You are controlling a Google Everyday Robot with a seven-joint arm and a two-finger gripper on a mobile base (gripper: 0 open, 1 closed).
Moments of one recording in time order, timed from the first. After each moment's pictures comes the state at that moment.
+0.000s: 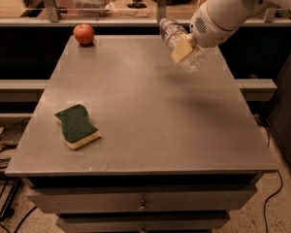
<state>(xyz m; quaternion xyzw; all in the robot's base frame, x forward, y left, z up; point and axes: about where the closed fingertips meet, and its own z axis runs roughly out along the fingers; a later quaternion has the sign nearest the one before) 0.624 -0.102 0.939 -0.27 0.92 0.10 0.26</state>
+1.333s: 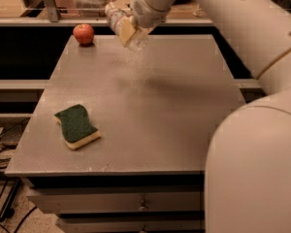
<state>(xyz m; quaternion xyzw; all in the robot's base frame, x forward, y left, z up) 0.716 0.041 0.940 -0.35 0.89 0.14 0.26</state>
